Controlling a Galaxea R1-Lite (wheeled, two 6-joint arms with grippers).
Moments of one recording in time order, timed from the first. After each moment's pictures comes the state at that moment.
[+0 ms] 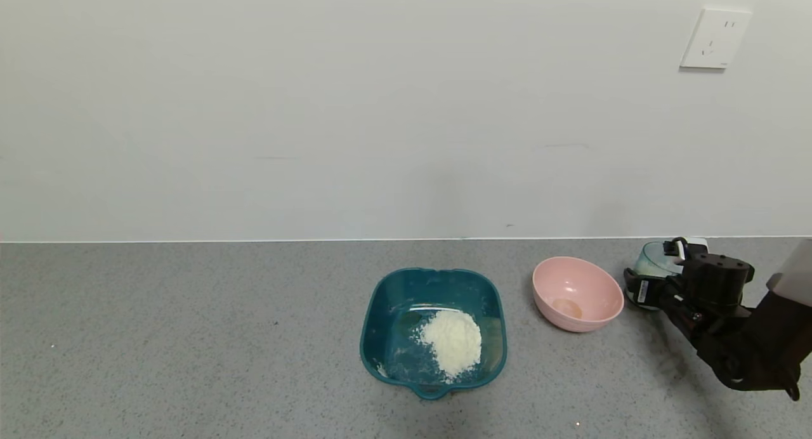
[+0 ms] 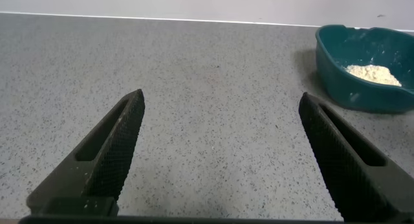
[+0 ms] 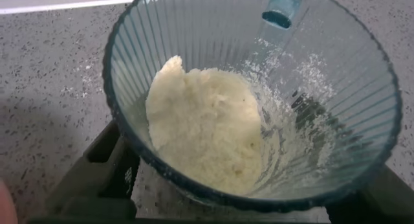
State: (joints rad) left arm 0.00 0.00 0.00 -0.01 0.02 -0.05; right arm -0.07 2.29 -0.74 -1.29 -0.21 0.02
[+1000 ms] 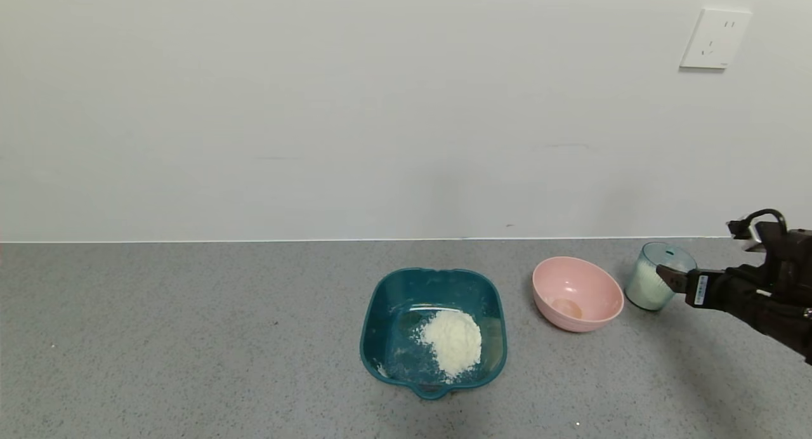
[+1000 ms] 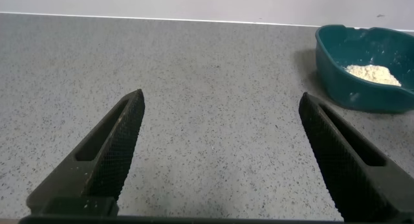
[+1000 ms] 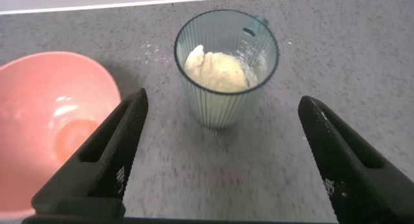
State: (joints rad) left arm 0.00 0.00 0.00 -0.01 0.02 -0.05; right arm -0.12 1.79 -0.56 -0.88 -0.01 0.02
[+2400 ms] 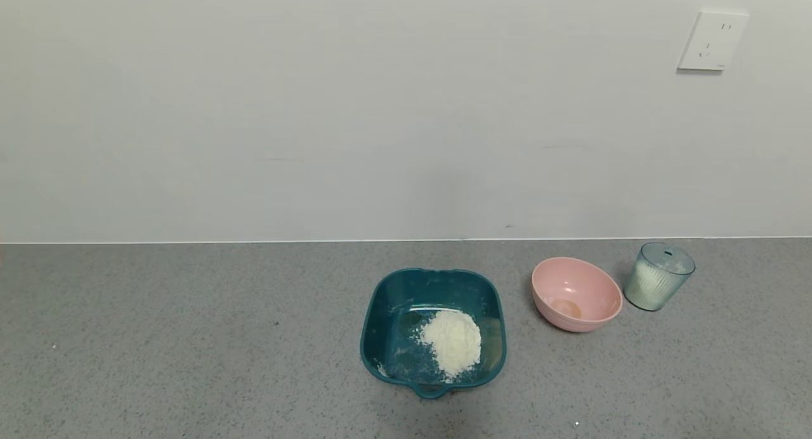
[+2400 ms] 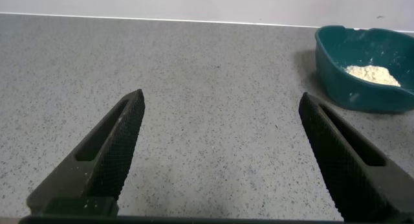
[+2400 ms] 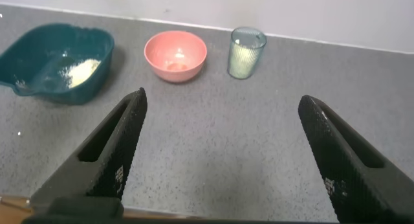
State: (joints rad) left arm 0.00 0.00 0.00 -0.01 0.02 -0.05; right arm -0.07 0.38 -0.69 0.42 0.12 -0.07
